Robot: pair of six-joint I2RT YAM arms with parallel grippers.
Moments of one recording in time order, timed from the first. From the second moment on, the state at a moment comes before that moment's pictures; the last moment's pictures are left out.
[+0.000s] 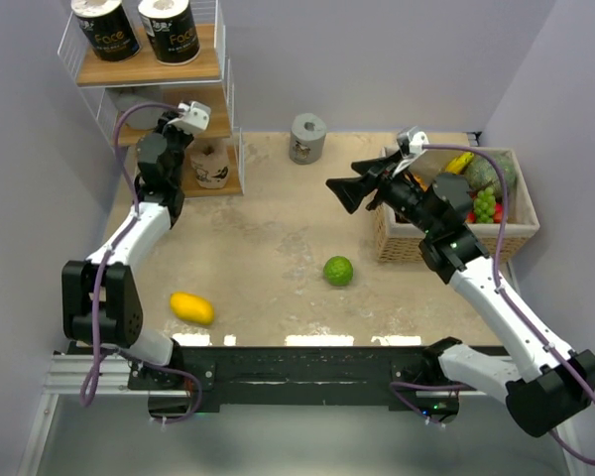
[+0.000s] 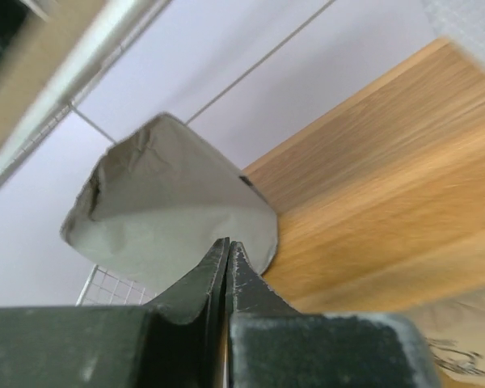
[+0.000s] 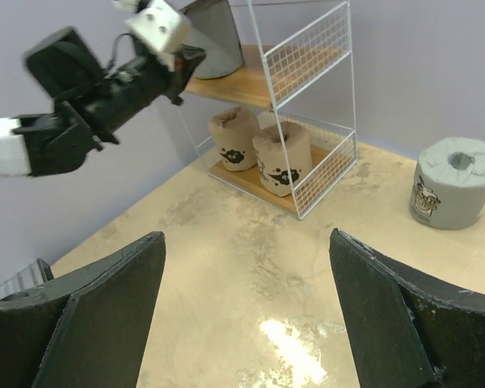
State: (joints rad) left arm -0.07 1.56 1.12 0.57 -0.16 0.72; right arm 0.44 1.04 0.97 0.20 -0.38 0.33
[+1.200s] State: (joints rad) left arm -0.11 0.72 0.70 -0.07 0.02 -0.23; right arm 0.44 2.13 1.98 -0.18 0.10 0.28
